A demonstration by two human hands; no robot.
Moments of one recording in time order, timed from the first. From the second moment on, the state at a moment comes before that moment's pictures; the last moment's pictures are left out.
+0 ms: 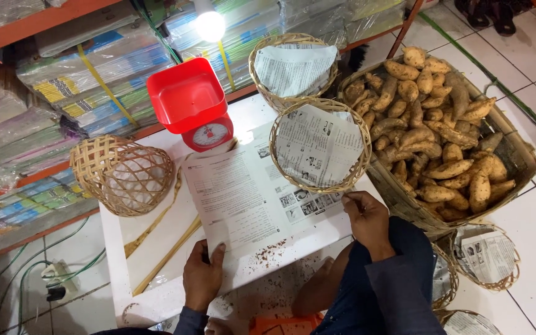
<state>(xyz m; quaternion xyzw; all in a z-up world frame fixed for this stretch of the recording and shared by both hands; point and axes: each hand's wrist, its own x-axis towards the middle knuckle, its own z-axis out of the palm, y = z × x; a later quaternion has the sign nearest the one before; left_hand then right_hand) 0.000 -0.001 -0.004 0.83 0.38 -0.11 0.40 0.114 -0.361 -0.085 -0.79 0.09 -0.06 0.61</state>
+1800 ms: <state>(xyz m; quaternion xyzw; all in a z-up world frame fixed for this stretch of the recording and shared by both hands) -0.007 0.009 -0.024 0.87 0.32 -0.09 0.37 -0.027 -0.602 -0.362 -0.77 0.61 -0.02 0.20</state>
